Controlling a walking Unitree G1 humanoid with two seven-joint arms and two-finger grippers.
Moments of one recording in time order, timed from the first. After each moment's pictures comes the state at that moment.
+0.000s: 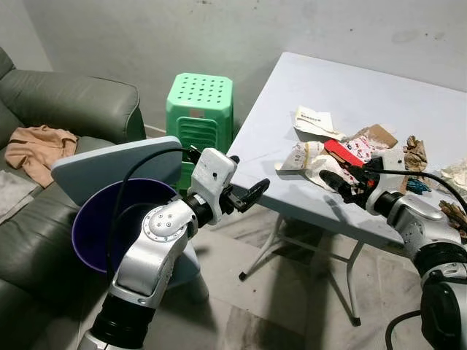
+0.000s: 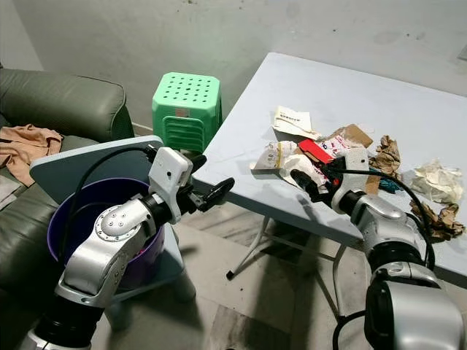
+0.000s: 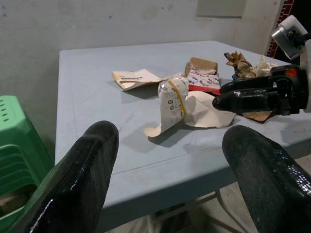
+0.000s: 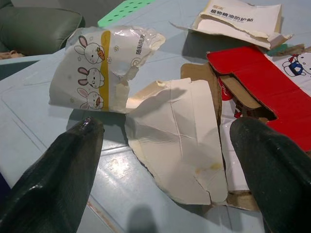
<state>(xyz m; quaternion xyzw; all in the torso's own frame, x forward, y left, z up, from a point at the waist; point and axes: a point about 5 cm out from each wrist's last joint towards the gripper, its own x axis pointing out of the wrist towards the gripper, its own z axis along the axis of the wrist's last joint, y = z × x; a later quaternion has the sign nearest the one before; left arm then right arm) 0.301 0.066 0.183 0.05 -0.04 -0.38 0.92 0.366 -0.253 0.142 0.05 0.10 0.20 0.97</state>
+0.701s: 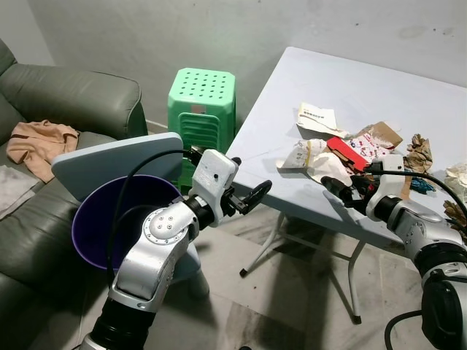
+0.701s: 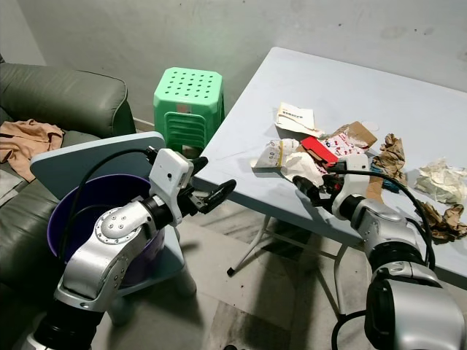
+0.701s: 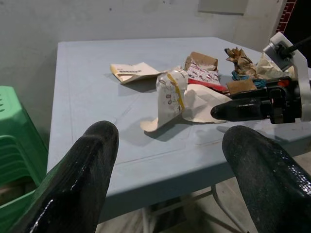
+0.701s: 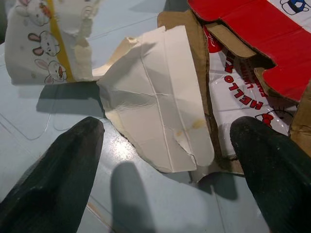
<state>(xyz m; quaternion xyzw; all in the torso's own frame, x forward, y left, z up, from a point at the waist) 0.297 0.065 0.183 0.04 -0.03 -0.38 0.92 0.363 -0.256 0.131 0.09 0.15 0.17 0.97</state>
